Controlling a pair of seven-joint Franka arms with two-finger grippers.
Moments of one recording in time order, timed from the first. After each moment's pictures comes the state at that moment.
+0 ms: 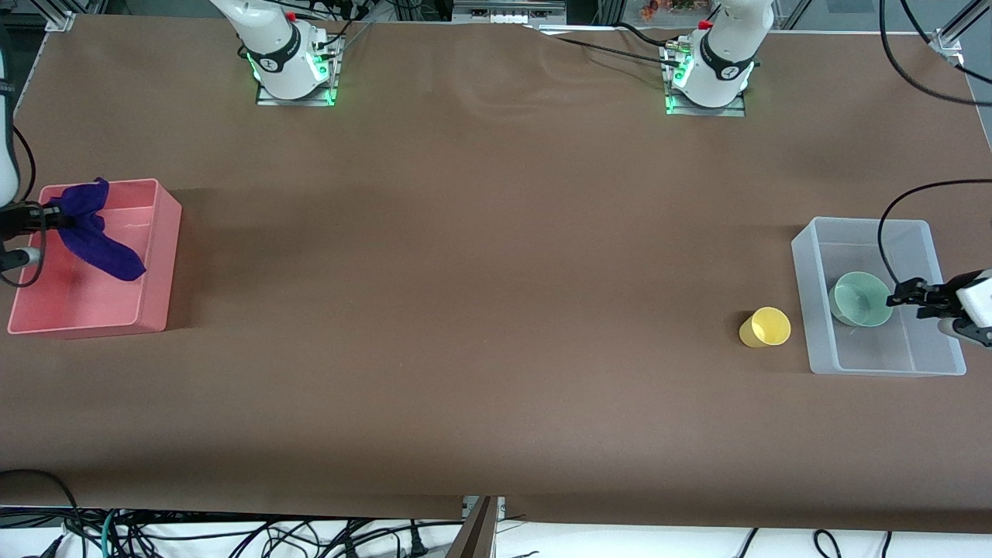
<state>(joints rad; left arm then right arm) 0.52 0.57 -0.16 -1.52 0.05 1.95 0.73 -0.26 0.40 -0.23 -1.75 -0.12 1.84 -0.77</state>
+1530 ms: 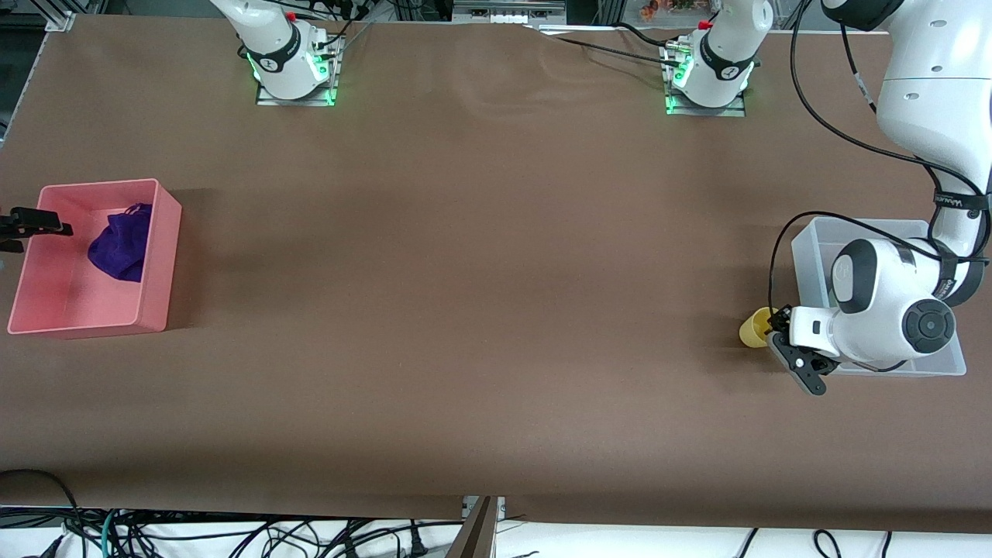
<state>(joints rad) 0.22 0.72 -0.18 -1.52 0.13 2.11 0.94 -0.25 0.38 -0.13 -1.49 0.01 1.64 -0.70</state>
